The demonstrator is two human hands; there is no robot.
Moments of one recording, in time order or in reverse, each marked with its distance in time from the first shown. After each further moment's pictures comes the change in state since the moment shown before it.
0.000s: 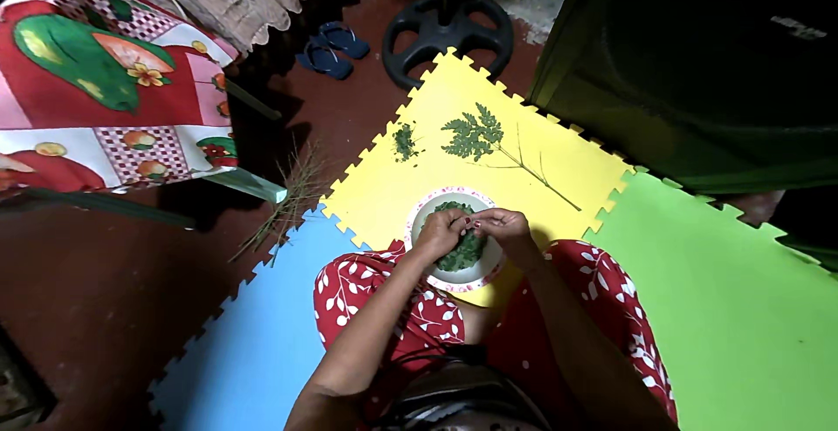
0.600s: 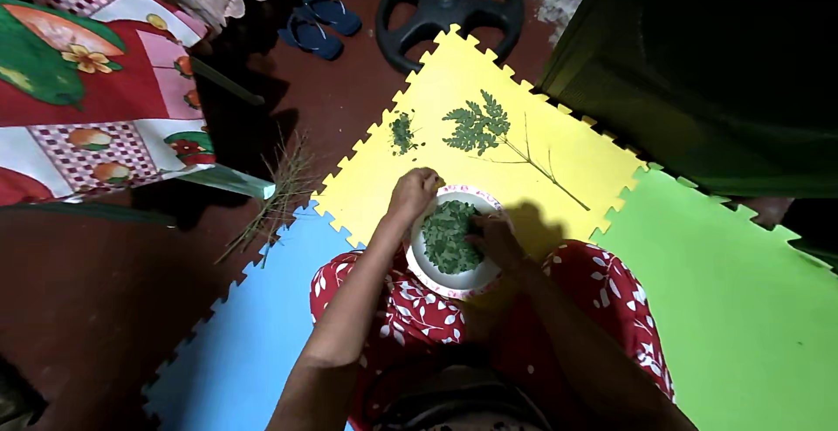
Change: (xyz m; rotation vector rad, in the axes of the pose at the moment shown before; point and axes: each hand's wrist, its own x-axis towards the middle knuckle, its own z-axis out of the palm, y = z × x) left_hand 0.057 -0.036 -0.057 0.232 0.226 0.003; right_hand 0.030 0.002 0.016 -0.820 -0.307 0.307
